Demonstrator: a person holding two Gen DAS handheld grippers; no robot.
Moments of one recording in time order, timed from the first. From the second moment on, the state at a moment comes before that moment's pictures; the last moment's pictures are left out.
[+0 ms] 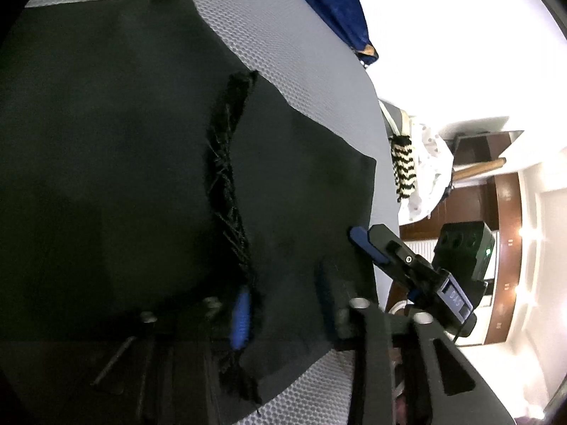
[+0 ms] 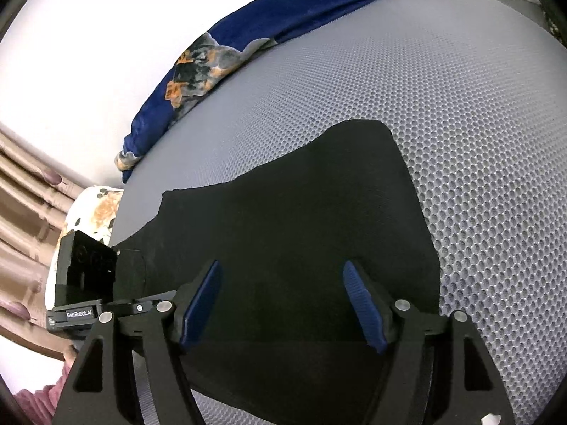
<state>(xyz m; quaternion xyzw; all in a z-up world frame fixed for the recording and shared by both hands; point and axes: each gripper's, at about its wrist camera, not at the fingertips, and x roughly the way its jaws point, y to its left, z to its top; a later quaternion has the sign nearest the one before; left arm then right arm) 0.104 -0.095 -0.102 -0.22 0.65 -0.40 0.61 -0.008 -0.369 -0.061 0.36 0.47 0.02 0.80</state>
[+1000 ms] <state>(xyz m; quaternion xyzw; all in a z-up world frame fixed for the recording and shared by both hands) 0.085 -0.051 -0.081 -0.03 0.60 -0.36 0.71 0.010 -0.337 -0.055 0.26 0.52 -0.01 0.82</state>
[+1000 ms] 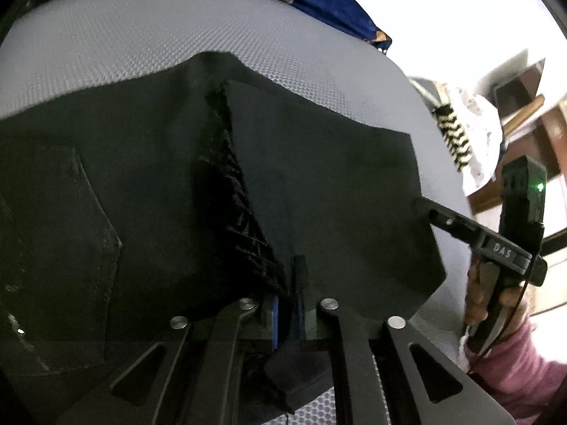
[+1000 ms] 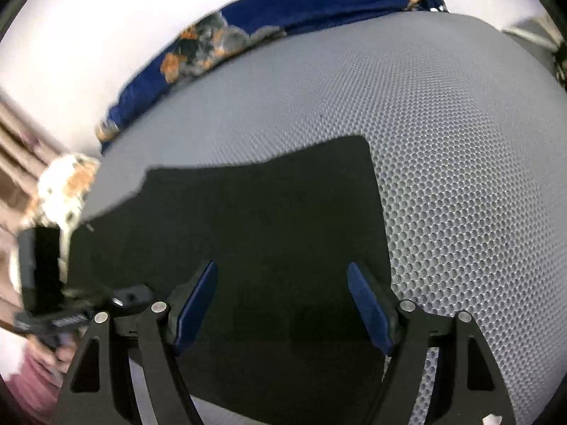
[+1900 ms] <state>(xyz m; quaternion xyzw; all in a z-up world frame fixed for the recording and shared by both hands) 0.099 -0.110 -0.075 0.14 0.50 -0.27 0.81 0.070 -0.329 -0.055 0.09 0.53 -0.07 0.84</state>
